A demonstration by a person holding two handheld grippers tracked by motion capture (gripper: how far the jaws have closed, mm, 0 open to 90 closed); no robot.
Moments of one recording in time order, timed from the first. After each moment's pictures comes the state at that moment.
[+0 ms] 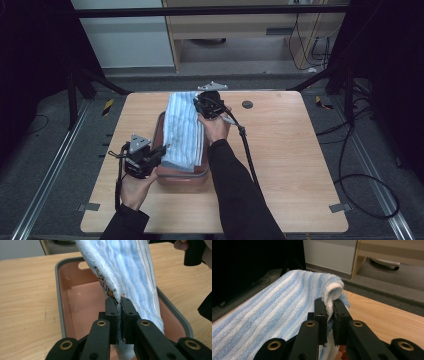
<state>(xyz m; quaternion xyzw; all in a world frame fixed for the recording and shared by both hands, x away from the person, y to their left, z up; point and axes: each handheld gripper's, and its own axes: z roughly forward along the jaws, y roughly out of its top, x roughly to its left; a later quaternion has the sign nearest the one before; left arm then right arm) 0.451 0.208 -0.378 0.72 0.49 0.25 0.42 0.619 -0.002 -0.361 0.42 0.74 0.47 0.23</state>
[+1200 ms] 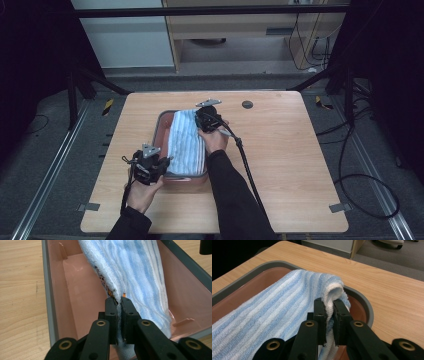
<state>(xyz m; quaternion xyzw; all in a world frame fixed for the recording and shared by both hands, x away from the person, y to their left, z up) 0.458 0.201 -0.423 0.75 0.51 0.22 0.35 0.619 0.006 -0.419 0.44 0.77 0.42 0.22</state>
